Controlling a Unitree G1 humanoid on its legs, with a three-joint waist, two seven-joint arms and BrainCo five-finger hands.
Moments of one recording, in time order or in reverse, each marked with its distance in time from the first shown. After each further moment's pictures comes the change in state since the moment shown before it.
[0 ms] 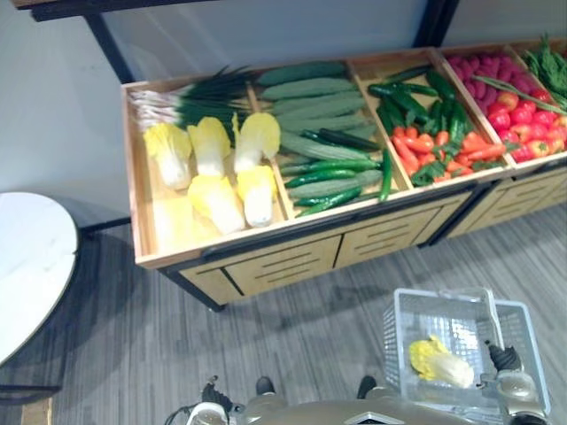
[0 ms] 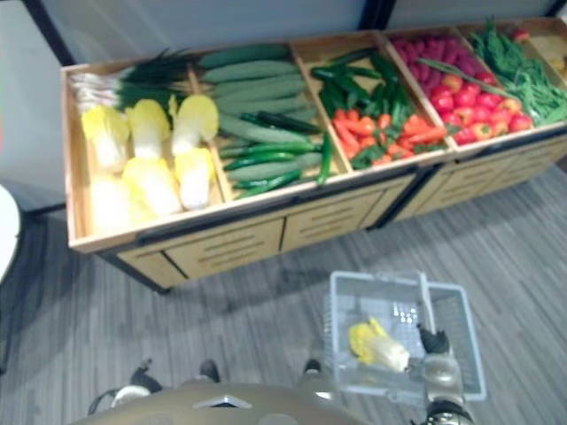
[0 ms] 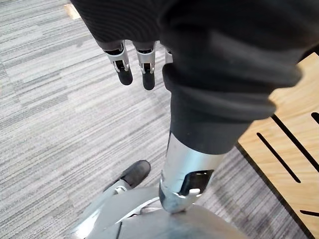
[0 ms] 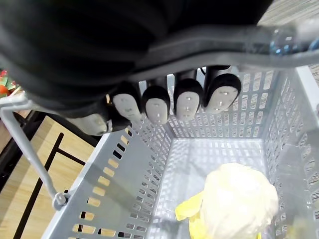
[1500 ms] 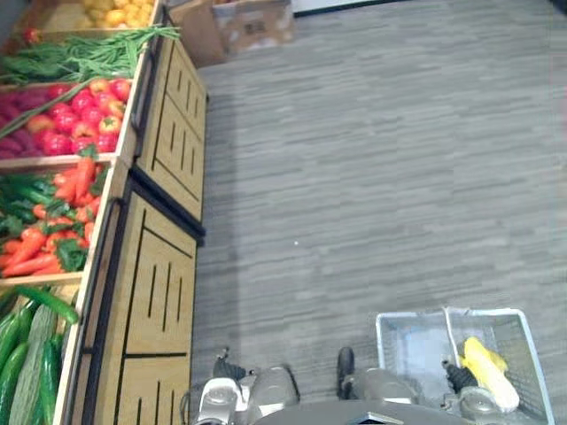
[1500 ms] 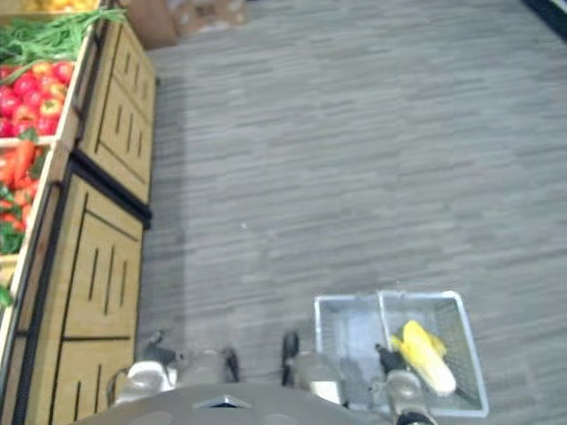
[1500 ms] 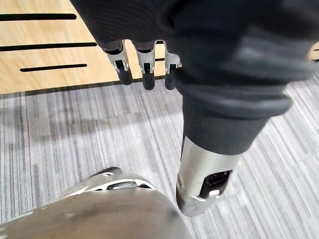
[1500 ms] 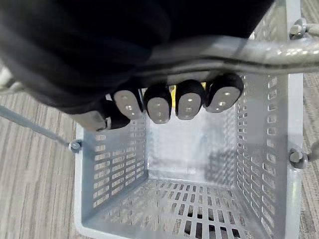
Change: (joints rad) left arm -0.061 -0.084 0.087 -0.097 -0.103 -0.031 -0.012; right arm 0.025 0.129 0.069 0.054 -0.019 0.035 0.078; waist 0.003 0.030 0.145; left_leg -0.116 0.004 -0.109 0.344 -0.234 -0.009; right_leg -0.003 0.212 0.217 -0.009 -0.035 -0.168
